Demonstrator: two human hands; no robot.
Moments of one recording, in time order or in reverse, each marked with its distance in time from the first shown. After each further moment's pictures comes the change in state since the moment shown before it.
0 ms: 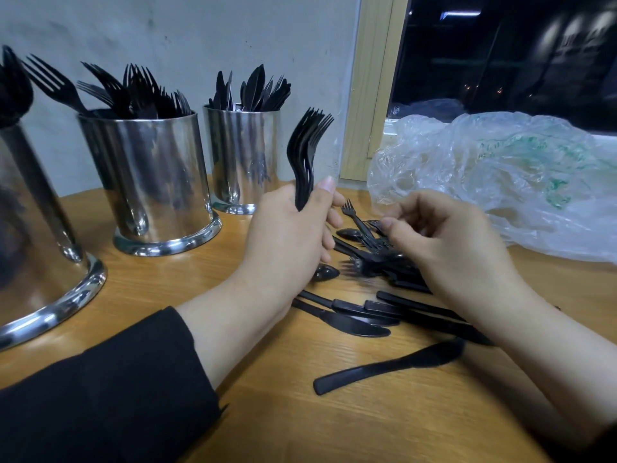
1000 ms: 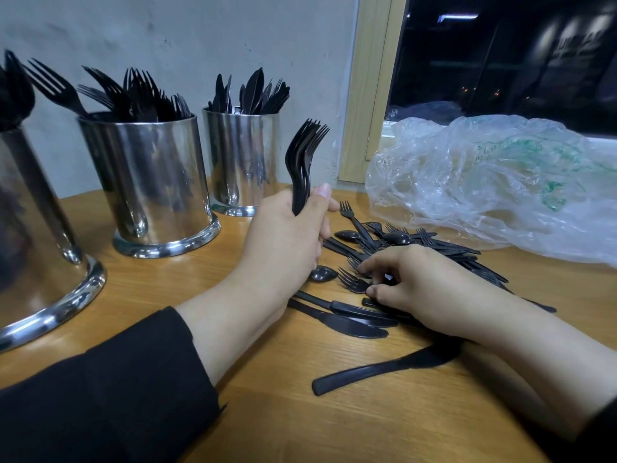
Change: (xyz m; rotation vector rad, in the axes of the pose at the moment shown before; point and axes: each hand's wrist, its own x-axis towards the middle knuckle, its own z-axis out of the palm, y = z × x) left_hand 0.000 -0.002 -0.002 0.009 -0.015 -0.041; right_hand -0.001 0.014 0.005 -0.471 -0.523 0.122
